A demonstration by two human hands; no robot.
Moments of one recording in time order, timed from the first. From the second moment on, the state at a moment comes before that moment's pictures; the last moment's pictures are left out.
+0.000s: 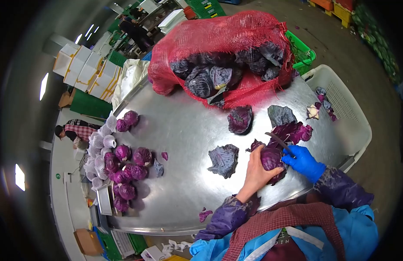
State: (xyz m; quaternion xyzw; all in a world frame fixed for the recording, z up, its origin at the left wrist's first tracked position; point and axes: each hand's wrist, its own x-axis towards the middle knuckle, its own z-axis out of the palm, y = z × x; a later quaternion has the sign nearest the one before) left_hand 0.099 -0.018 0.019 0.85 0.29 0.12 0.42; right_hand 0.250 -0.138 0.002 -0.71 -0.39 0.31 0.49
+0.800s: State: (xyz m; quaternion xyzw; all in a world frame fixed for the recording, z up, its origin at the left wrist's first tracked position) left_hand 0.071 -0.041 0.007 0.43 0.42 0.20 0.77; right_hand 0.225 -0.142 0.042 -0.73 -0.61 0.11 0.29
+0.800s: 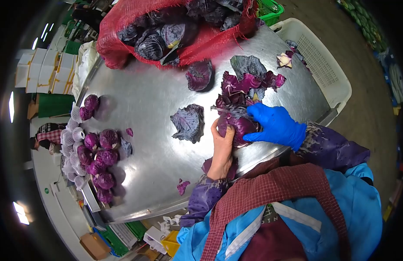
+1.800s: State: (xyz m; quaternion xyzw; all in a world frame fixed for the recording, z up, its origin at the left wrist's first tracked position) left_hand 0.087 -0.070 -0.008 0.67 0.40 0.20 0.59; right_hand 0.244 -0.164 0.024 -0.80 -0.54 0.12 0.23
